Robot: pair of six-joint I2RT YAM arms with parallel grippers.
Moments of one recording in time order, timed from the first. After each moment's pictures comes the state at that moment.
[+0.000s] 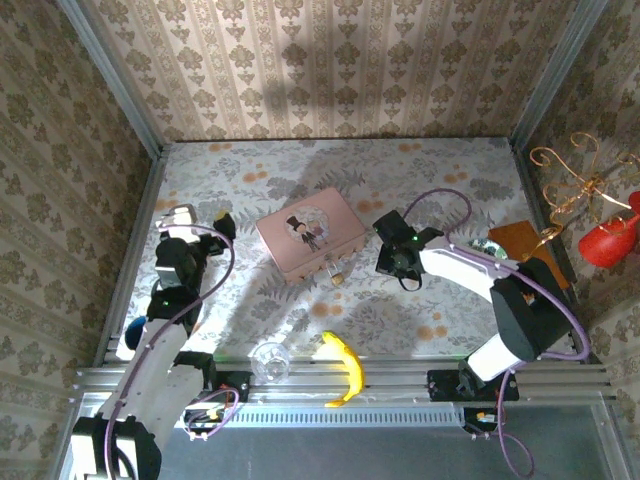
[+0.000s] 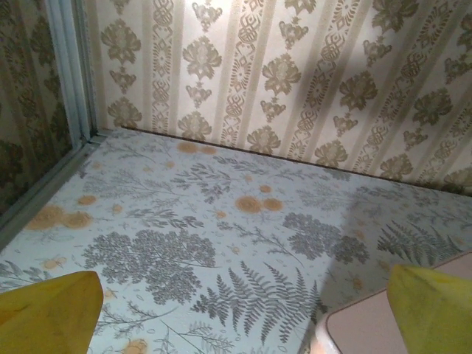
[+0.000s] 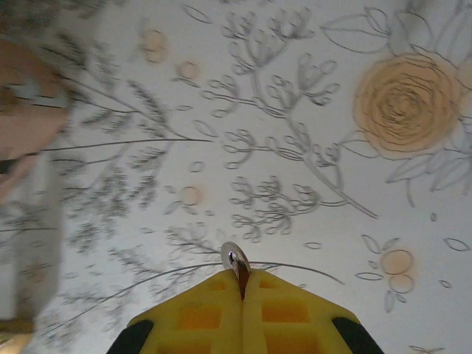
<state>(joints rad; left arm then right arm) -0.16 0.76 0.43 0.18 -0.09 -0.23 0.53 1.52 0.91 -0.58 0.15 0.83</state>
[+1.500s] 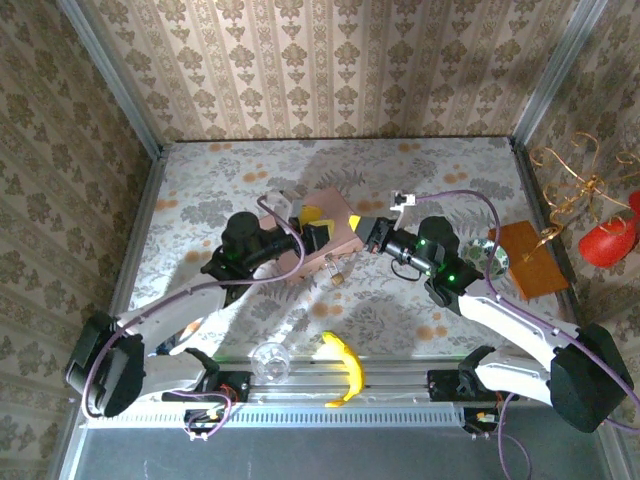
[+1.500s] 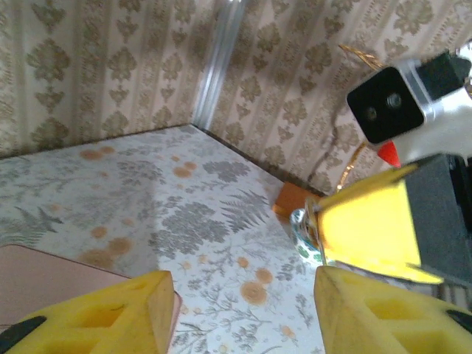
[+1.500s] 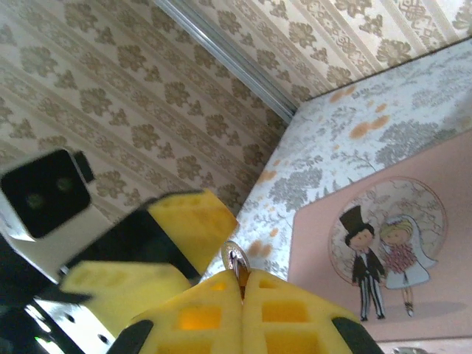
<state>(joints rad) -0.68 1.22 0.66 0.52 0.44 -0.31 0.56 1.12 0.63 0.46 -0.28 0.81</state>
